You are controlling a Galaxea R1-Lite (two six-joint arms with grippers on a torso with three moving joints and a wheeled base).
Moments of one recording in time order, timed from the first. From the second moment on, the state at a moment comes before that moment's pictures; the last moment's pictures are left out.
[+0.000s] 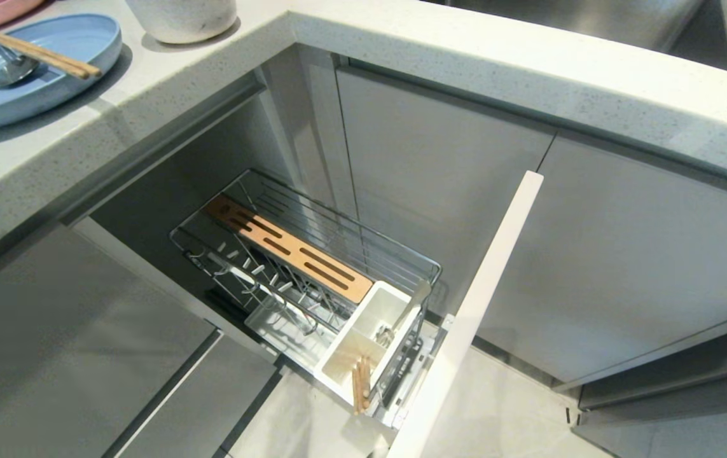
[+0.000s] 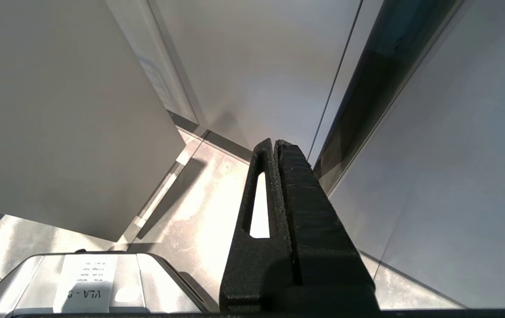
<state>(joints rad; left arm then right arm) -0.08 1.07 -1.53 0.09 0.07 -0.40 0.00 0.00 0.00 0.00 -0.01 0.03</state>
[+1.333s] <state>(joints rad) -0.20 1.39 -1.90 0.63 0.29 -0.55 0.00 0.00 0.00 0.00 0.00 0.03</state>
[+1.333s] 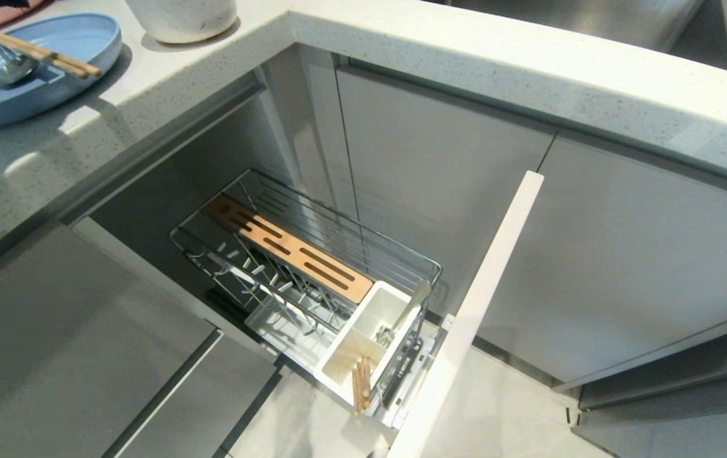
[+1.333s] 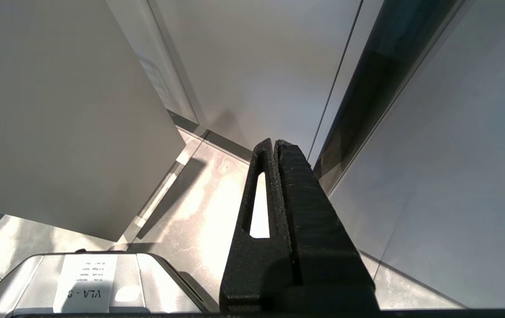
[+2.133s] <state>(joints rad) -0.20 1.46 -1.91 0.63 0.33 -0.55 0.00 0.00 0.00 0.00 0.00 0.03</state>
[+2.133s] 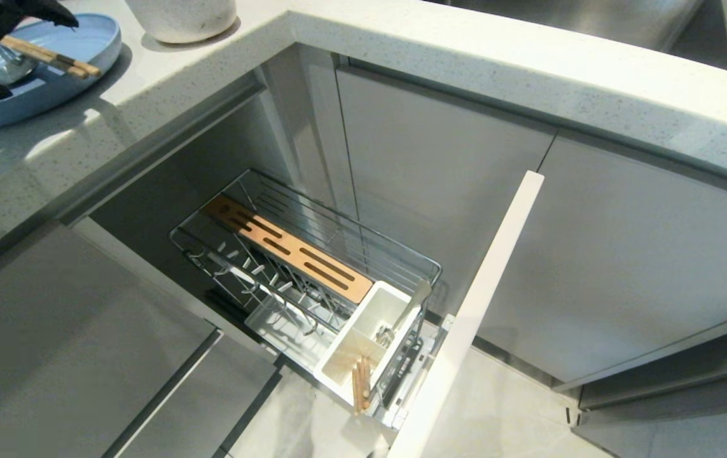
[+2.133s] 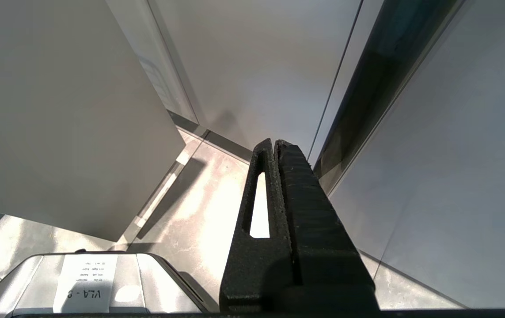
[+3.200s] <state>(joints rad) -0.20 1.48 -1.91 0.63 0.33 -0.54 0.00 0.00 0.00 0.00 -0.01 0.03</state>
